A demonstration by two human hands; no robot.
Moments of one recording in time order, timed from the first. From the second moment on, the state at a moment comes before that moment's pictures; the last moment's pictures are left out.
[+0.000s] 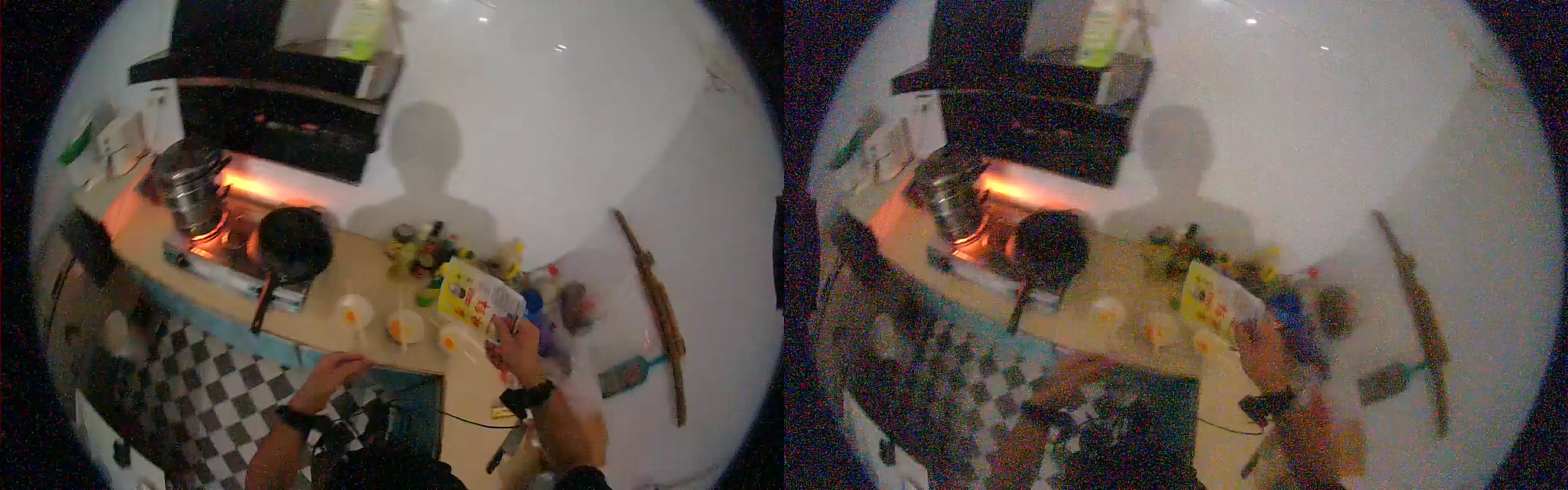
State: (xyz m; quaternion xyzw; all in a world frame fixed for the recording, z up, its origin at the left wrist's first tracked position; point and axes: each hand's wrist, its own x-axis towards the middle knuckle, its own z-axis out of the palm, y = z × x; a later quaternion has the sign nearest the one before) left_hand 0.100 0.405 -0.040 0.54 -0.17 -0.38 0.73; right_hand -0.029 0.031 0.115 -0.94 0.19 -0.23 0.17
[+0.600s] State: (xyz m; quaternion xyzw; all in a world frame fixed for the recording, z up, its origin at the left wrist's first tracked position) left_hand 0.194 0.298 -0.043 0.70 -0.14 -0.37 0.60; right_hand -0.106 -0.158 0.102 -0.72 0.32 -0.49 0.37
